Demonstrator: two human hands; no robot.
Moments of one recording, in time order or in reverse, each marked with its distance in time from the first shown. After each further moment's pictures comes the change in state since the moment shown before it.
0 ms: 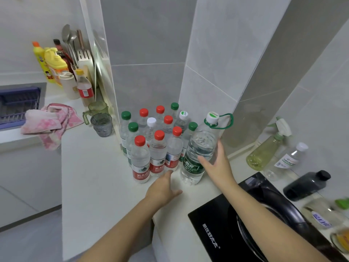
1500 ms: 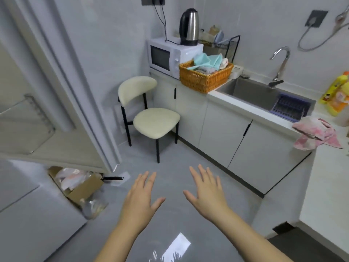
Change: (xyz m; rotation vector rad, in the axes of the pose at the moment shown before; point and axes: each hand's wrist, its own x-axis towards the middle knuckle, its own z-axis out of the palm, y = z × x) left_hand -0.704 -0.241 -0.019 -0.012 0.968 -1.008; right_hand -0.536 -0.216 0.328 -0.648 -1.111 -1.158
